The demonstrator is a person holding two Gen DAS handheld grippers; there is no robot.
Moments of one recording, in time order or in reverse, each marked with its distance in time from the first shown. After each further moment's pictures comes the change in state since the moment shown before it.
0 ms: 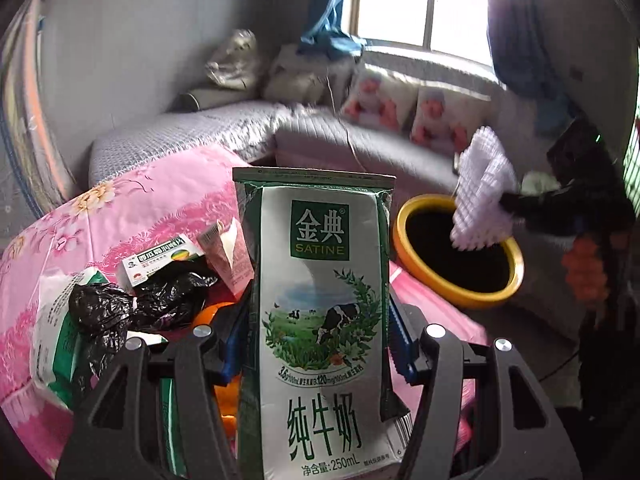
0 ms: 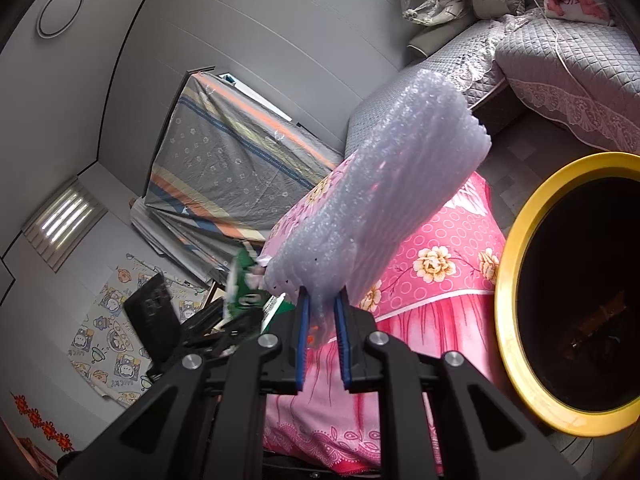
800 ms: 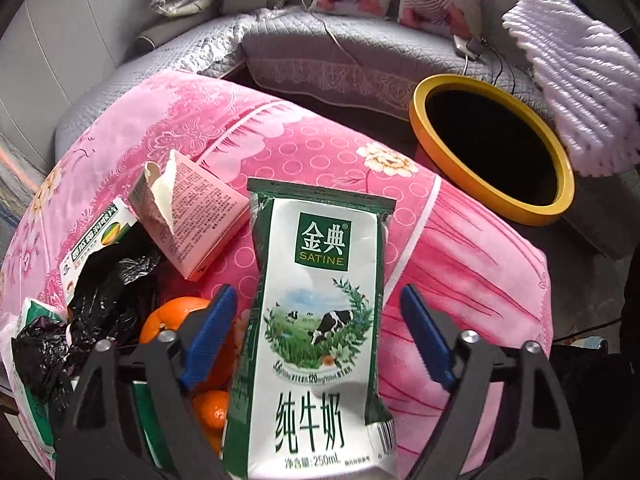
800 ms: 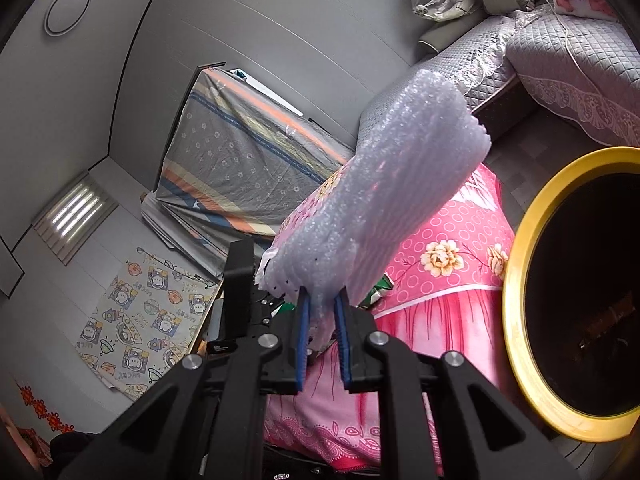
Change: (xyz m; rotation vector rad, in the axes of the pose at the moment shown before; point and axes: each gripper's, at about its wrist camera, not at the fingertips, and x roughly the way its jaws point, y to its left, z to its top) left arm 0.133 -0.006 -0.010 0.205 0.423 0.013; right arm 0.001 -0.009 -0.003 -0.015 0.017 0.056
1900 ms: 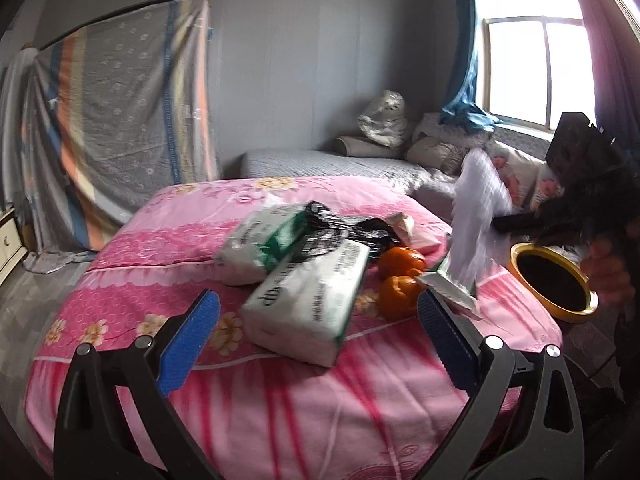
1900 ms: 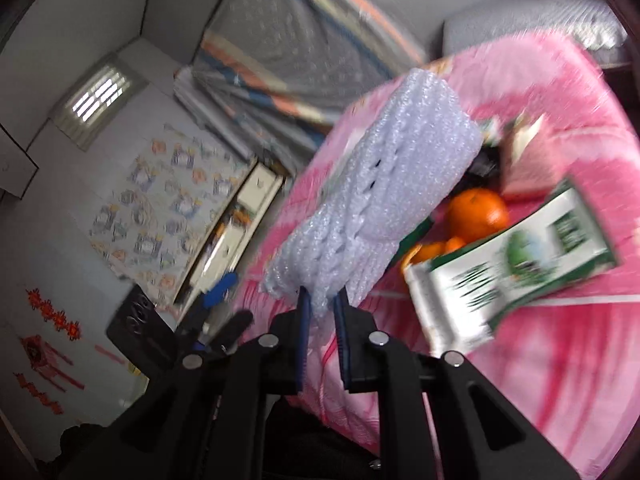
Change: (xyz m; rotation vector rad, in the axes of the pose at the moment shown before) left arm -0.192 0.013 -0.222 -0.512 -0.596 0.406; right arm 0.161 0.116 -0.037 -0.211 0.373 0.096
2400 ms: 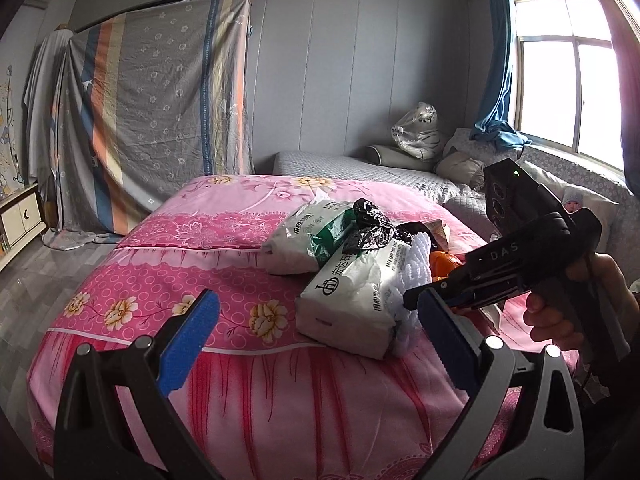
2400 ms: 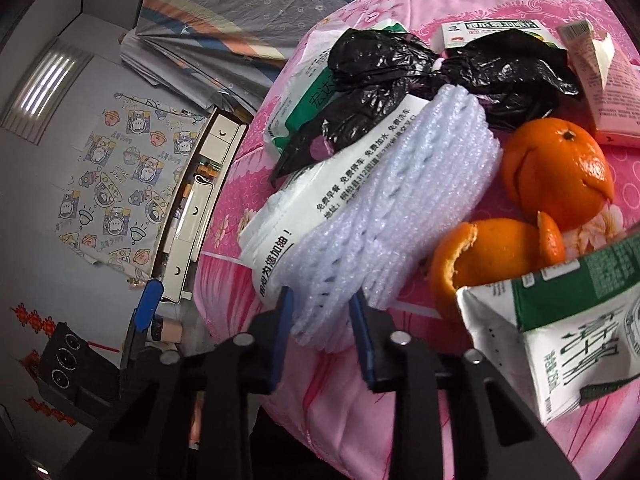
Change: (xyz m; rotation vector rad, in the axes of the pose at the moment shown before) left arm -0.013 0.042 -0.018 -0.106 -0.036 0.119; right arm 0.157 -0.006 0.012 0.106 0.303 -0.087
